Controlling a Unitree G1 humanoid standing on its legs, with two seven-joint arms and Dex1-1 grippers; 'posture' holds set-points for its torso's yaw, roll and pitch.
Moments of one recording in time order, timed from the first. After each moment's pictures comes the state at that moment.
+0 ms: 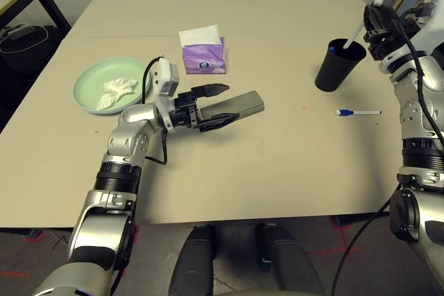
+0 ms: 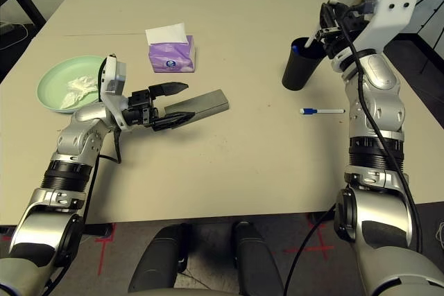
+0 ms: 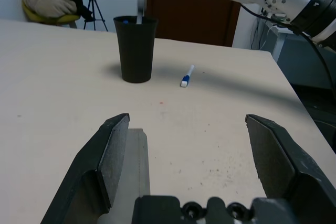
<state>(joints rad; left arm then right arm) -0.63 0.41 -0.01 0.32 -0.43 0.16 -1.24 -0.78 -0.47 -0.29 0.29 0.27 0.18 0.30</state>
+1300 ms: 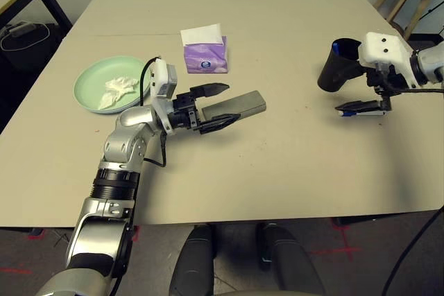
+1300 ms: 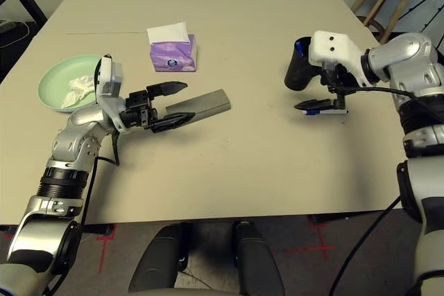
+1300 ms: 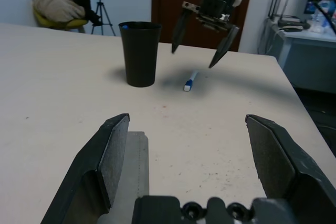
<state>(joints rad) -0.58 0.41 0.01 0.17 -0.45 0.20 -1.17 -1.17 -0.88 0.34 1.01 -0.20 -0.26 1.52</state>
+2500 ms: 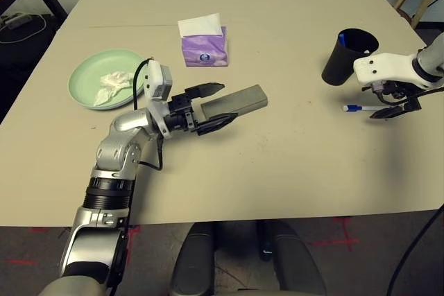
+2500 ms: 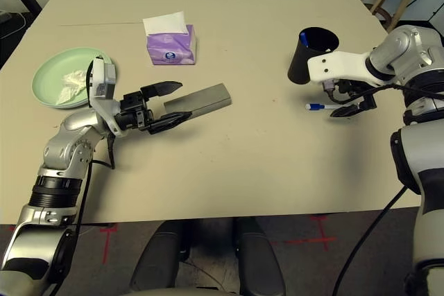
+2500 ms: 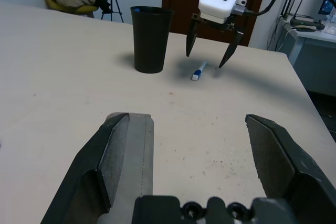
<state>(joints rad) -0.54 0.44 0.02 0.09 -0.47 0.26 -1.12 -1.31 -0.84 0.45 1.28 -0.51 -0.43 1.39</state>
